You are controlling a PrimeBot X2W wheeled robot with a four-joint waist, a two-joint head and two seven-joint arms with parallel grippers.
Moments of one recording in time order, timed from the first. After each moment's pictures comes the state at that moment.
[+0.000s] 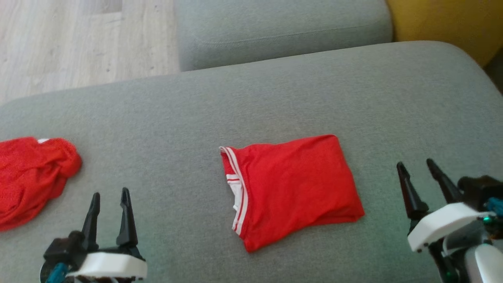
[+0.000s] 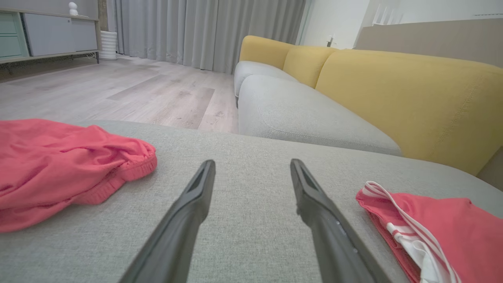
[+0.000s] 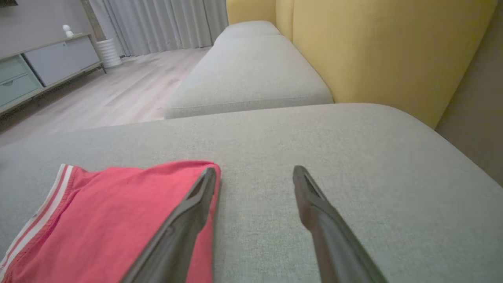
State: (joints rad) left arm -0.02 0.13 -0.06 0.34 -0.37 -0.09 -0.25; right arm 0.00 -0.20 0.03 0.09 0.28 0.13 0.12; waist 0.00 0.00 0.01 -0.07
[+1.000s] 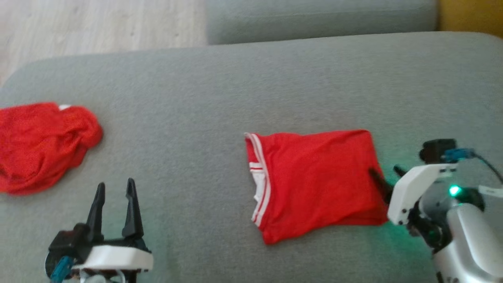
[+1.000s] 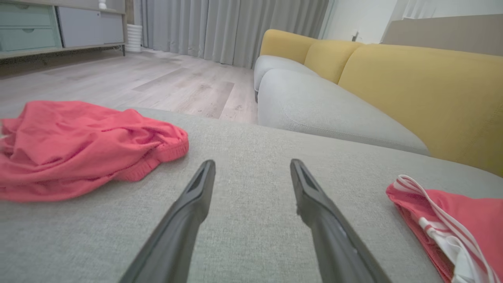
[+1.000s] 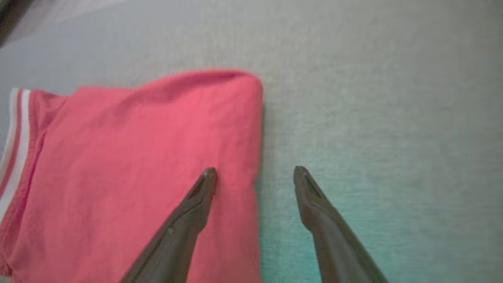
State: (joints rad) left arm -0.03 0.10 -0.06 0.30 -0.33 -0.09 -0.25; right arm -0.24 -0.18 0.09 0.35 0.37 0.13 0.56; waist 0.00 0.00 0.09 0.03
